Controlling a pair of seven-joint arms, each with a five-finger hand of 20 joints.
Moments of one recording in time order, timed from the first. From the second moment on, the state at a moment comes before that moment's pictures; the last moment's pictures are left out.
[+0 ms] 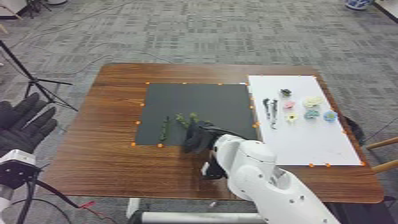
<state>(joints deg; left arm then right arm) 147.0 -49.1 -121.3 -129.4 12.5 14.0 15.8 -79.6 -68.9 49.0 -111.8 -116.0 -25.7 38.7</state>
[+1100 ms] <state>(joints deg) 147.4 -49.6 -122.5 -129.6 12.2 13.9 16.6 -89.4 -59.8 66.1 -120.3 -118.6 -1.2 36.0</state>
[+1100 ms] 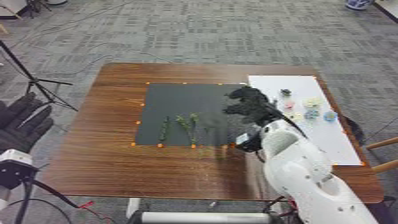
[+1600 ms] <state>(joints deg) 151.6 -52.1 -125.4 -131.3 11.6 13.8 19.0 -94.7 -49.2 72.9 -114.0 -128.1 -1.7 41.9</state>
